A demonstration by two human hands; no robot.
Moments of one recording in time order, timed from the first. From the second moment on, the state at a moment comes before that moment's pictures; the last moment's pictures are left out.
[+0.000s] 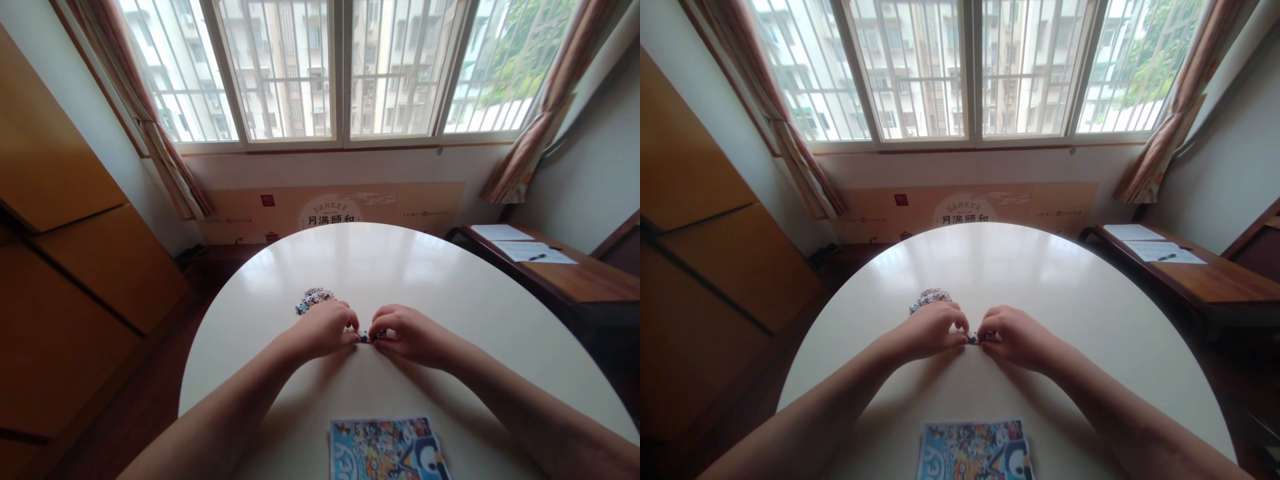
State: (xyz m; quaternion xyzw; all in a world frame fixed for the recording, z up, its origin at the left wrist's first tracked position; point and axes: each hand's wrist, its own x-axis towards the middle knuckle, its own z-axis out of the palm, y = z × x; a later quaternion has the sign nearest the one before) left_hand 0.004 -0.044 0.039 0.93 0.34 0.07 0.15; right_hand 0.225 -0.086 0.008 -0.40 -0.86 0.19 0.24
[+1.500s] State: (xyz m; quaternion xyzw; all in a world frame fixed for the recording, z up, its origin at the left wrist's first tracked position) left_hand -0.079 0.020 0.059 0.78 0.56 0.05 0.27; right_hand 0.224 -0.086 0.007 -0.39 -0.87 0.19 0.23
